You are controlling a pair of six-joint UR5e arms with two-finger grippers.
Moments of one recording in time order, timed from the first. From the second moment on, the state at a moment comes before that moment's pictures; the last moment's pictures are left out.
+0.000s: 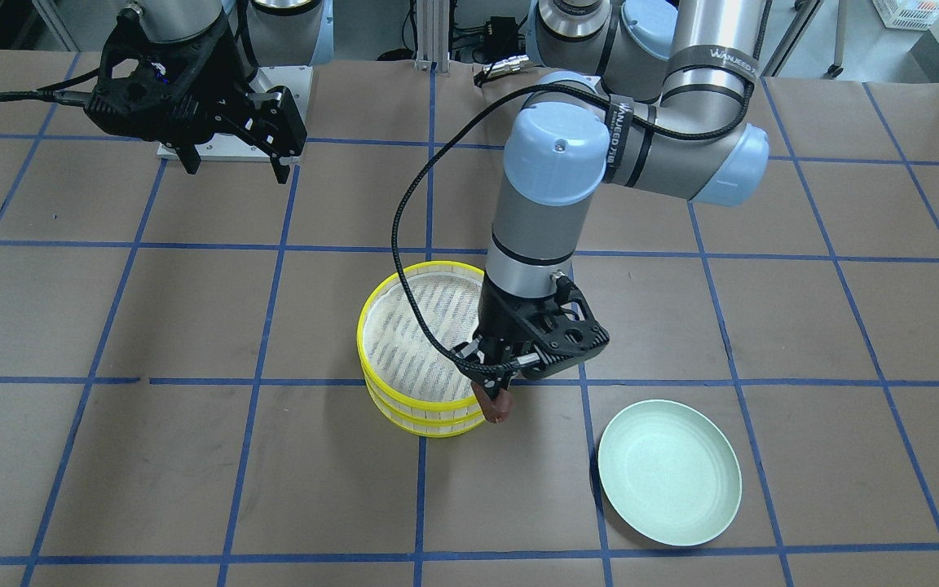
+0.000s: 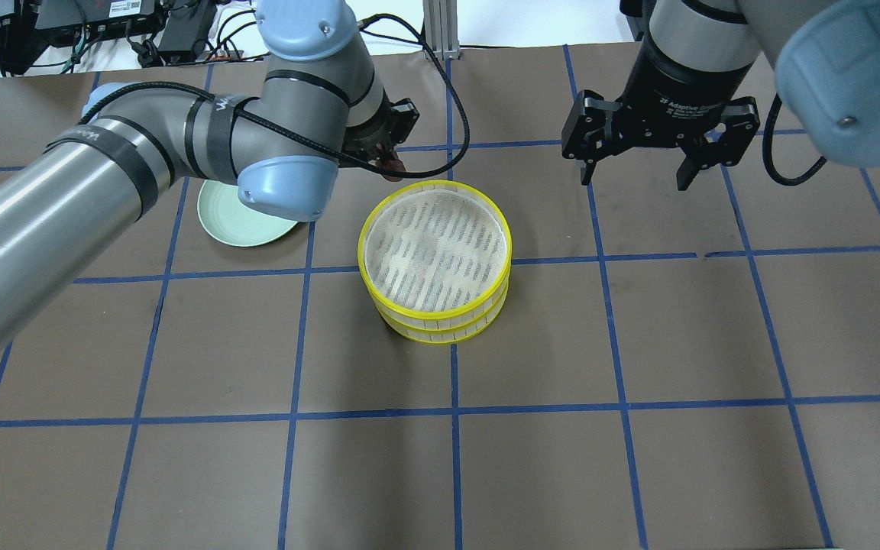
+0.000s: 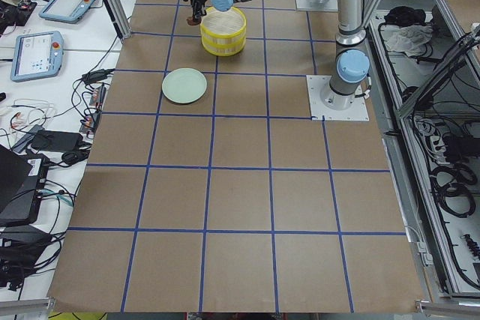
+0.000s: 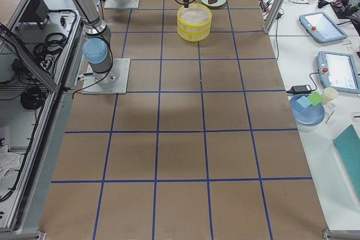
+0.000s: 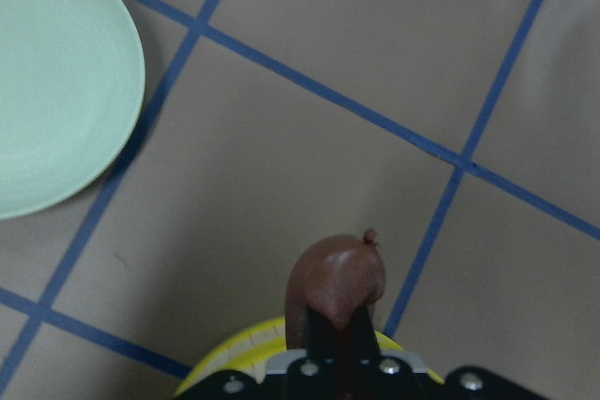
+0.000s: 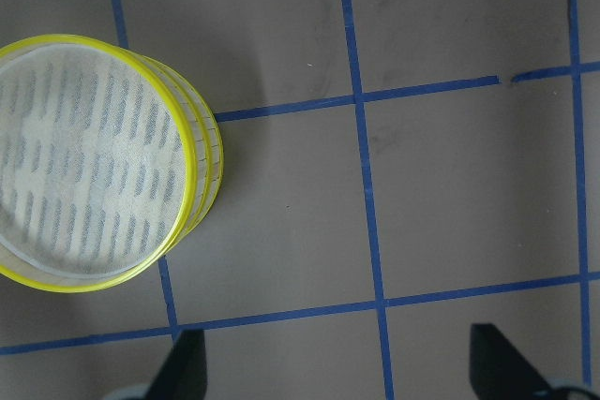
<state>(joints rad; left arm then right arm) -1.84 -1.91 -1.62 -0.90 1.57 -0.77 1.68 -1.60 1.54 -1.53 -1.57 0.21</state>
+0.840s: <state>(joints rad) -1.87 -1.87 -1.71 -0.92 1.43 -0.94 1.68 -1.60 1.54 -1.53 -1.56 0.13</state>
